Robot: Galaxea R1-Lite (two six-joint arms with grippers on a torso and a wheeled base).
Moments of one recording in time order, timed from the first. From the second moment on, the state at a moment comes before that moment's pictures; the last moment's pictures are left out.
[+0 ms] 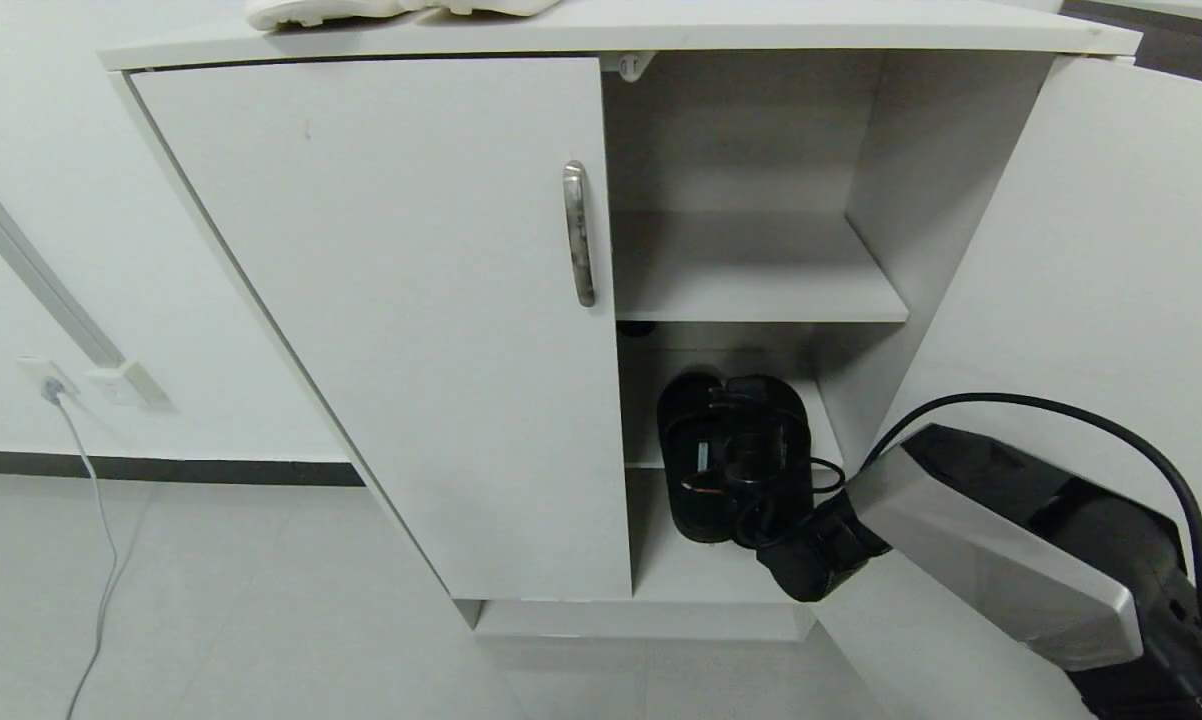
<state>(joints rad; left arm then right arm) 0.00 0.00 0.00 0.00 0.02 0.00 0.61 2.54 -1.49 -0.95 -0.66 0.09</state>
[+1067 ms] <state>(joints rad) 0.00 0.00 0.00 0.00 0.02 0.00 0.53 2.70 -1.99 -0.63 -0.65 0.08</state>
